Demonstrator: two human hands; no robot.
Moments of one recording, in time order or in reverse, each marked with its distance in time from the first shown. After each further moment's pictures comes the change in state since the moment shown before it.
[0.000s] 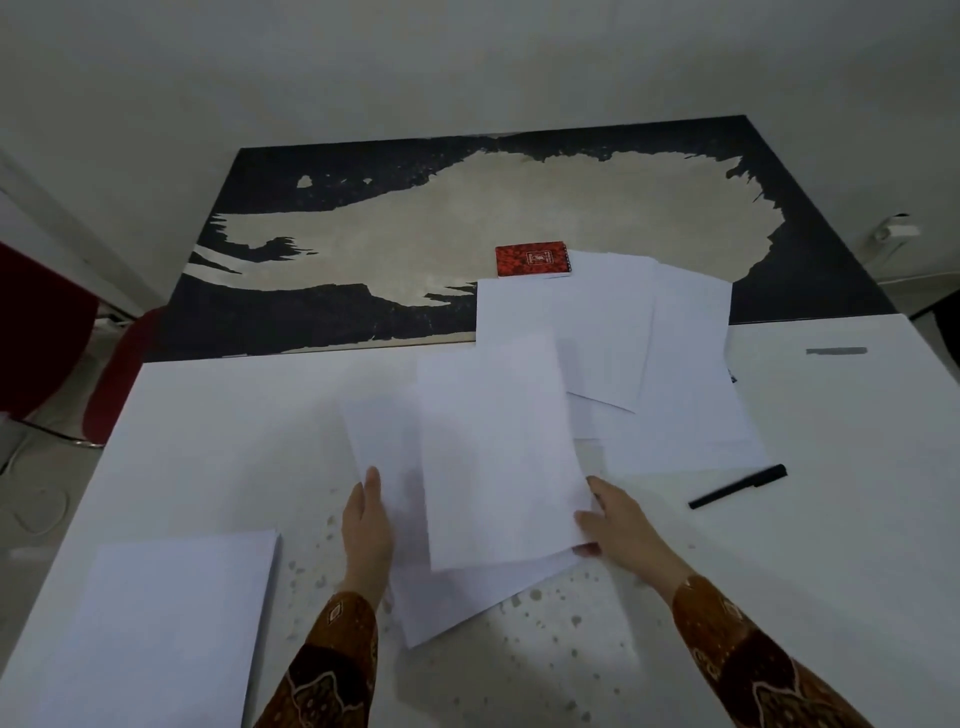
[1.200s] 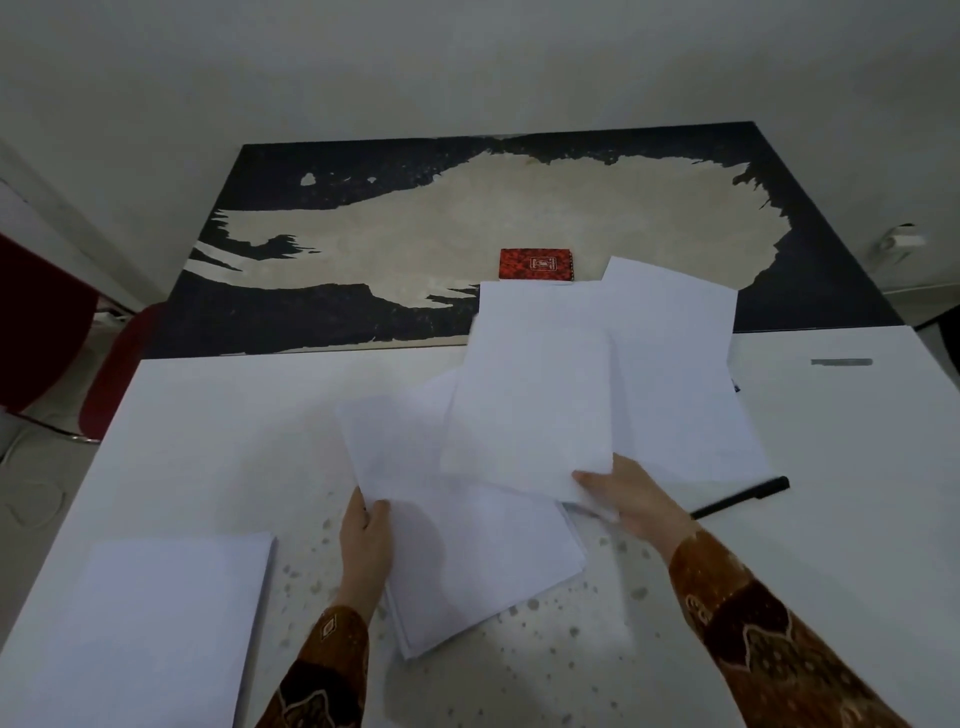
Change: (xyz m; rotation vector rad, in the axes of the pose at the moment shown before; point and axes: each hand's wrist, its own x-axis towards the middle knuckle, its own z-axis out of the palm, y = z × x) left_hand 0.001 -0.010 -0.005 0.101 -0.064 0.041; right_hand 0.033 -0.032 -0.019 0.312 0.021 0.154
